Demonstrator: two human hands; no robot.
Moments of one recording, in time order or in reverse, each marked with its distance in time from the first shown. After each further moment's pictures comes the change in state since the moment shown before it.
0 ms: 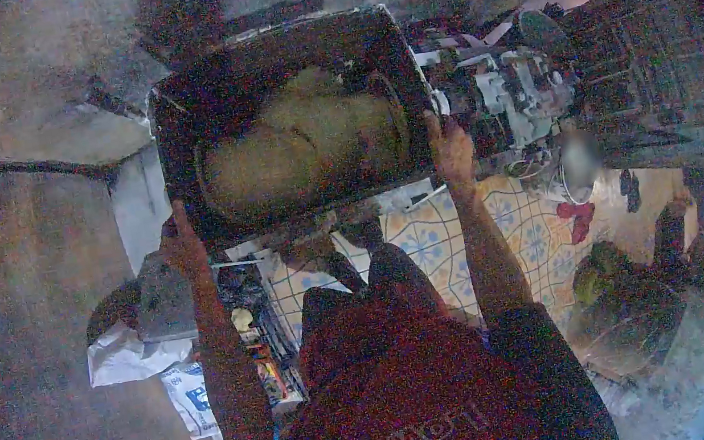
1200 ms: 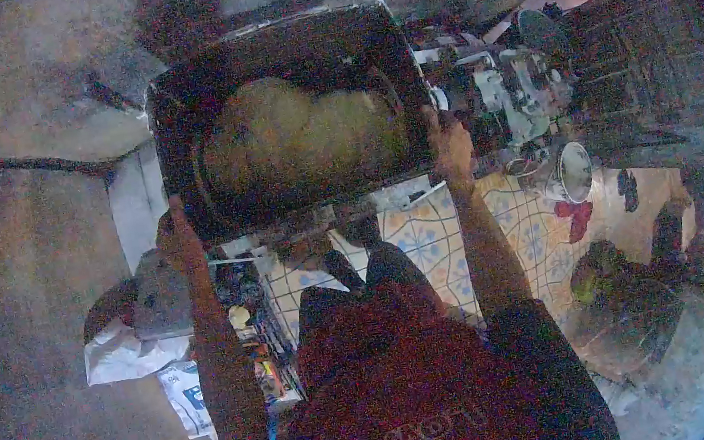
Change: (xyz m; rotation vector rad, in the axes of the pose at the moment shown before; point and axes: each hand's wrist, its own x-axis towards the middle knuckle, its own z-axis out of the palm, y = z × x) left_hand 0.005 0.001 -0.001 -0.006 -0.011 -0.028; right_hand 0.006 -0.021 -0.013 0.025 -0.134 0.262
